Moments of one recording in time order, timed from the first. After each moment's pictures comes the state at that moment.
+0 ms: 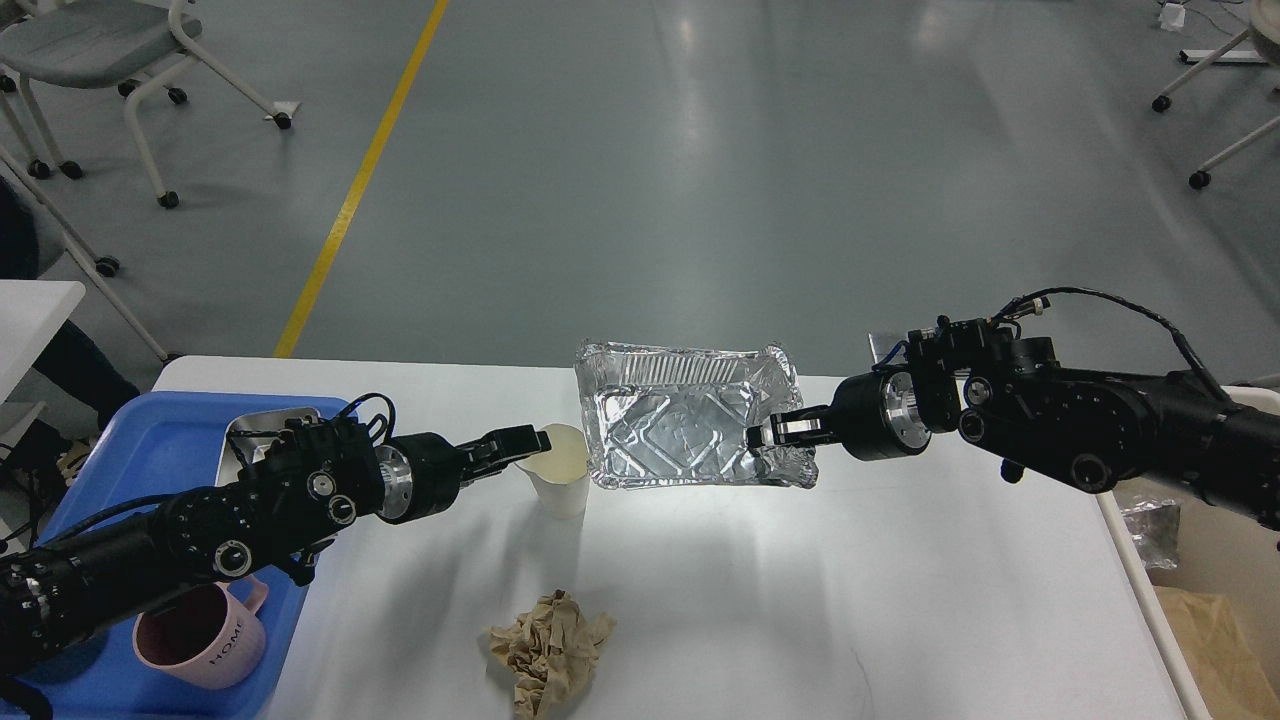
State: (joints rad) left arm -0.84 0.31 -0.08 -0.90 0.92 -0.16 -0.08; right arm 1.12 -0.40 -0.10 1.01 -1.07 0.41 0.27
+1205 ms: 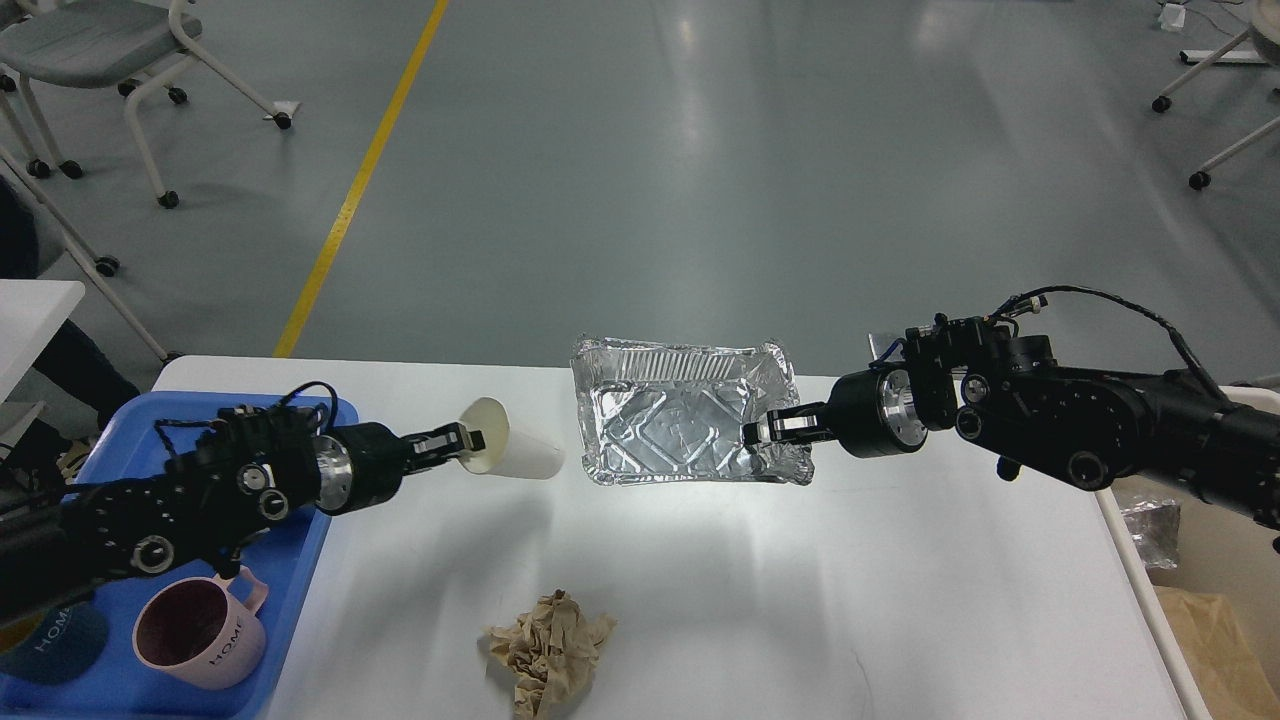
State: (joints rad) left arm -0.88 0.49 -0.02 -1.02 0.92 -0.15 -0.13; right arm 1.12 -0.39 -0.10 1.01 -1.06 0.40 0.27
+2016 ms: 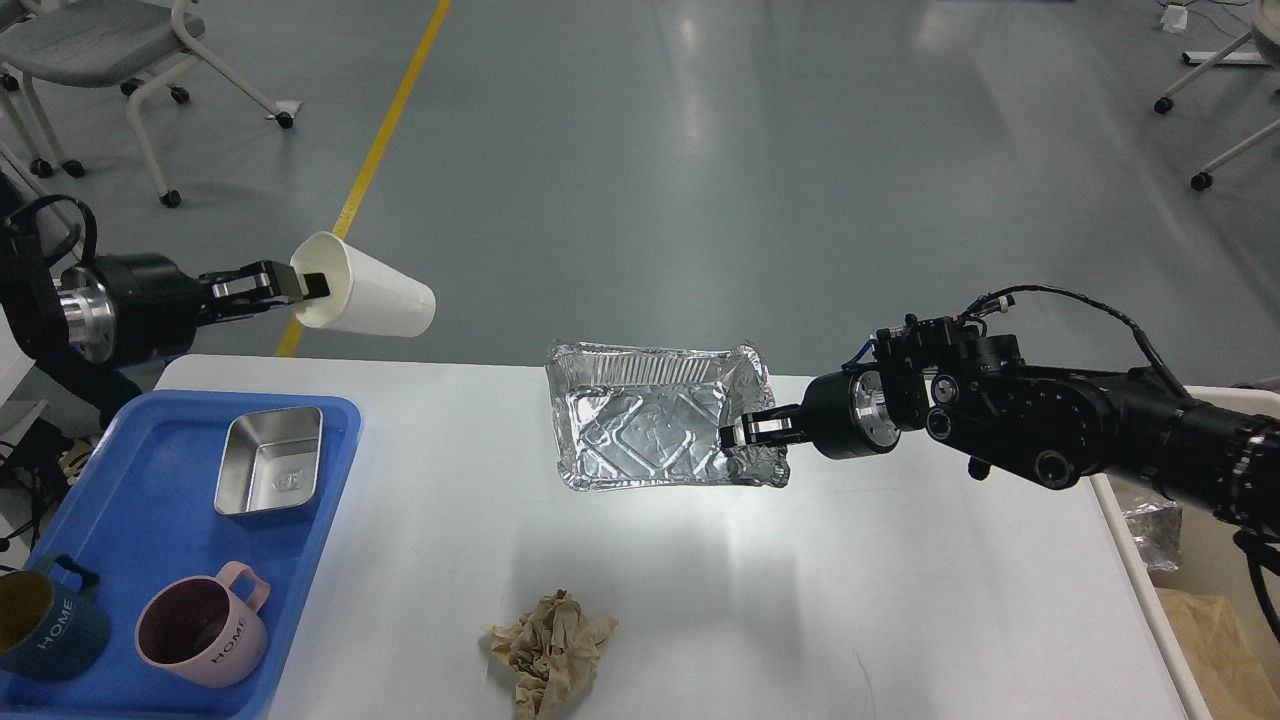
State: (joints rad) left arm -1.22 0.99 -0.04 -1.35 0.90 -0.31 -0.14; right arm 1.13 -0.32 -0.11 0.97 -1.05 0.41 0.27
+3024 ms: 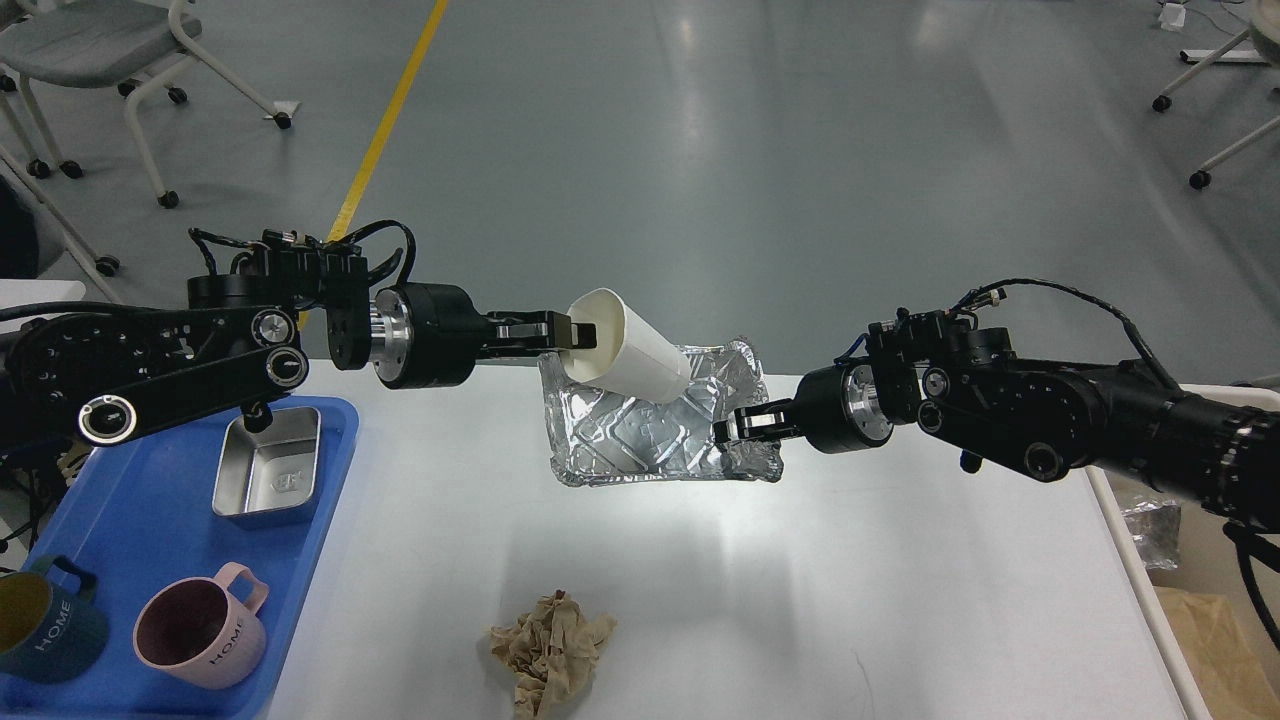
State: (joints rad) left arm -1.30 0.54 0.10 -1.32 0.84 -0.25 -0.11; right arm 1.15 -0.31 -0.13 0.95 -1.03 0.41 0.27
